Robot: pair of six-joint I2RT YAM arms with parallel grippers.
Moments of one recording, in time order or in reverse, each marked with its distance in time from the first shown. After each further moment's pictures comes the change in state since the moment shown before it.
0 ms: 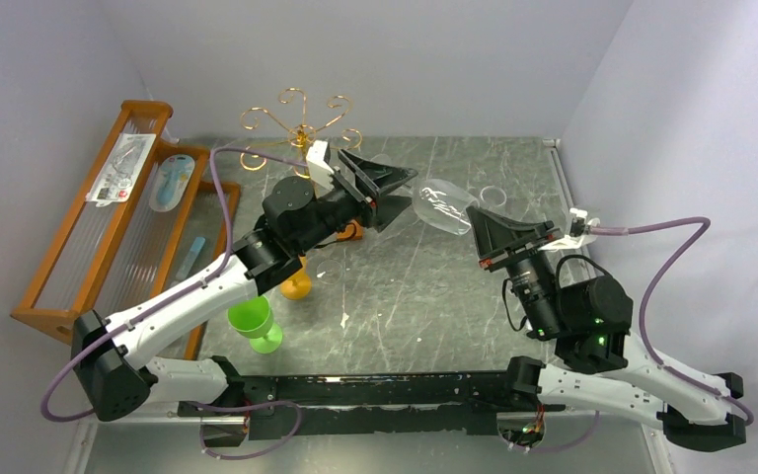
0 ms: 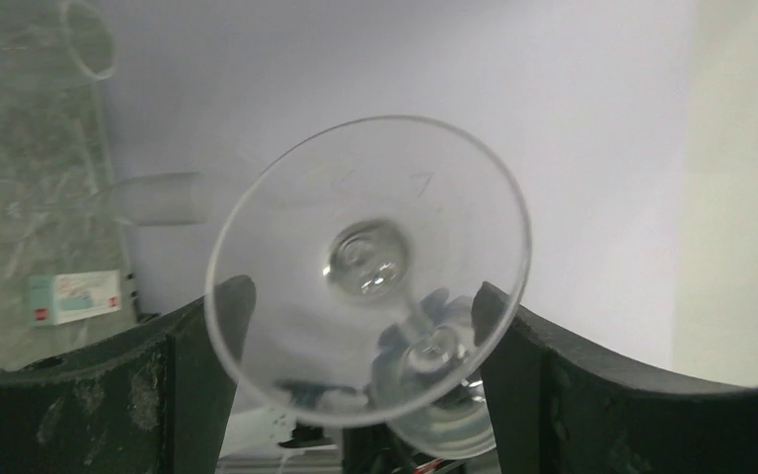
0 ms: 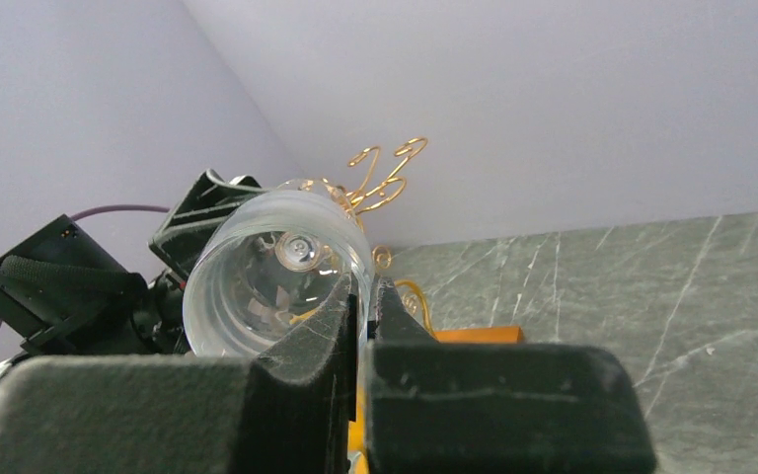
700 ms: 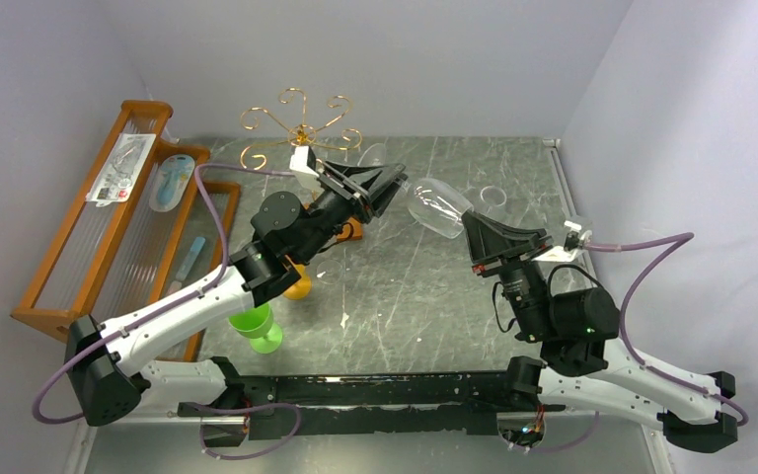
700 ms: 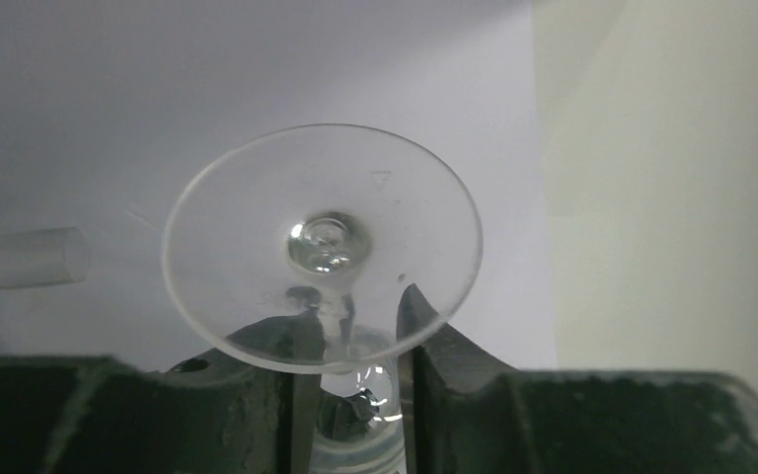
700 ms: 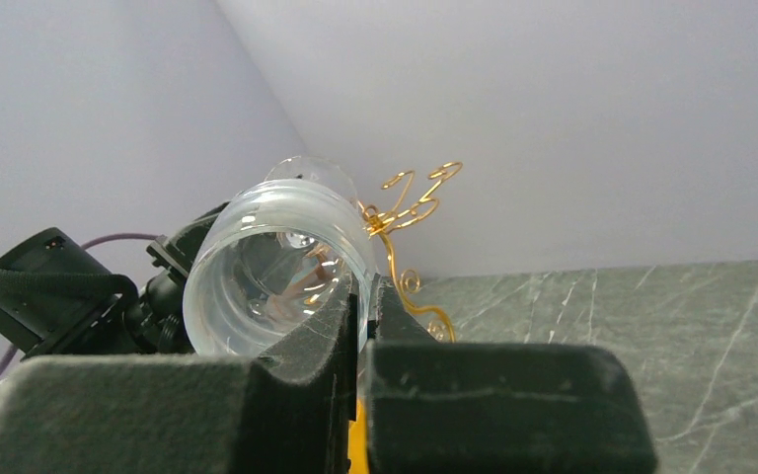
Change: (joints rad) left arm -0.054 -0.040 -0.067 0.217 -0.200 -0.105; right arm 0.000 -0.028 -0.151 0.249 -0.072 -0.064
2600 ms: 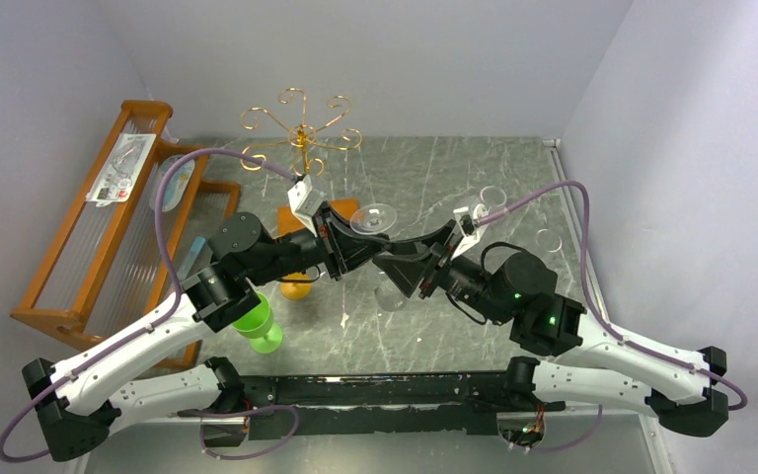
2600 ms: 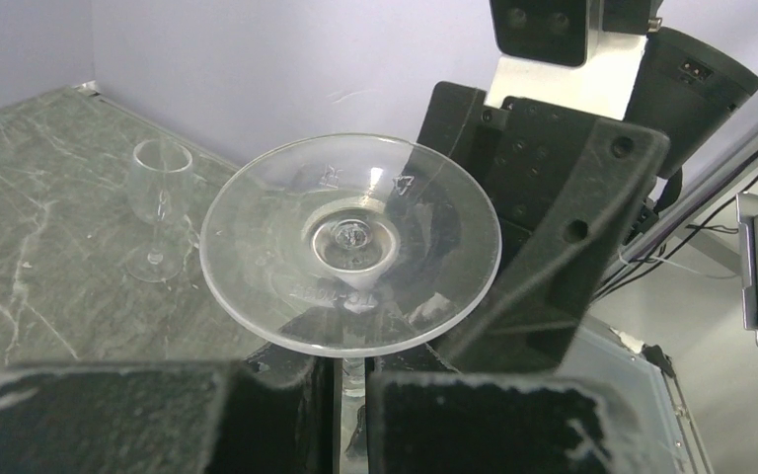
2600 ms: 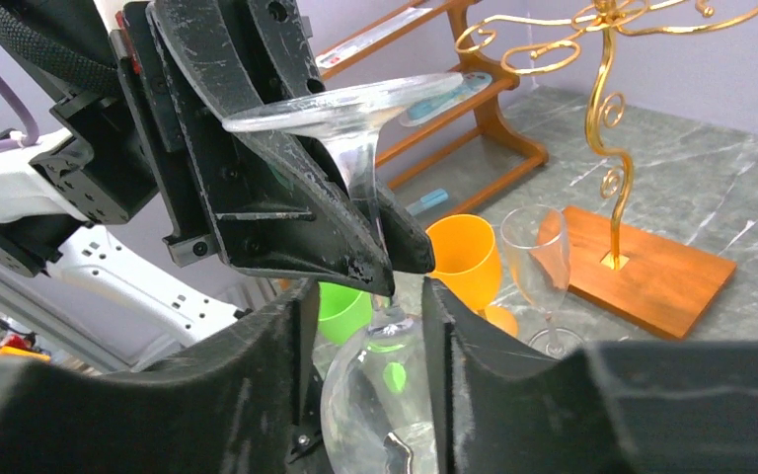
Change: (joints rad) left arm -0.006 -0.259 -0.089 -0.251 0.474 1.173; right arm 0.000 0.276 0.196 -0.348 -0.488 0.179
